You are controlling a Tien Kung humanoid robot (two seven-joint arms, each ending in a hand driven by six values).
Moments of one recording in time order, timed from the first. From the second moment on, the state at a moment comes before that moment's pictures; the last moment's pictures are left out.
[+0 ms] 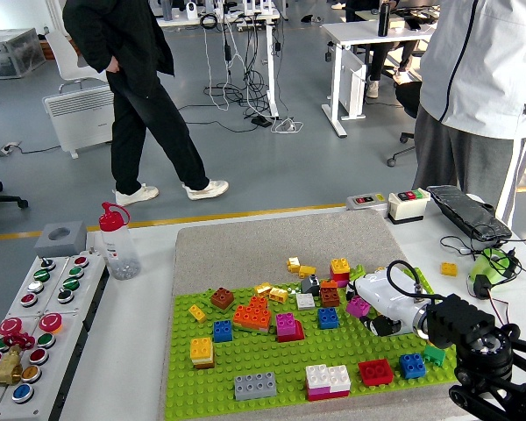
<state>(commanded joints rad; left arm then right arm) -0.04 0.02 -1.29 -0.18 1.02 0.13 0.18 0.80 -0.42 0.52 1.13 -2.04 -0.01 -0.18</state>
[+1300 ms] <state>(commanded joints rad) -0.03 0.02 -1.29 -0.18 1.02 0.13 0.18 0.76 -0.45 0.52 1.29 -1.98 0.13 -0.24</state>
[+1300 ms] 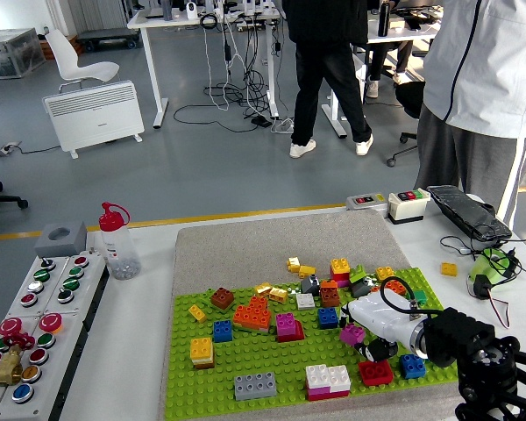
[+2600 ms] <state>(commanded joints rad) -0.03 0.02 -1.28 -0.18 1.01 0.13 0.18 0.78 -0.49 0.49 1.29 -2.07 0.09 -0.11</state>
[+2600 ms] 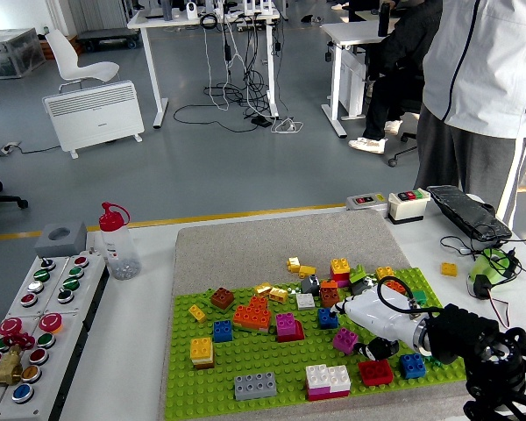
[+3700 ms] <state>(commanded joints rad) -0.03 0.02 -1.28 -0.18 1.02 0.12 0.19 0.81 -0.49 0.40 1.21 -2.14 -0.03 -0.02</state>
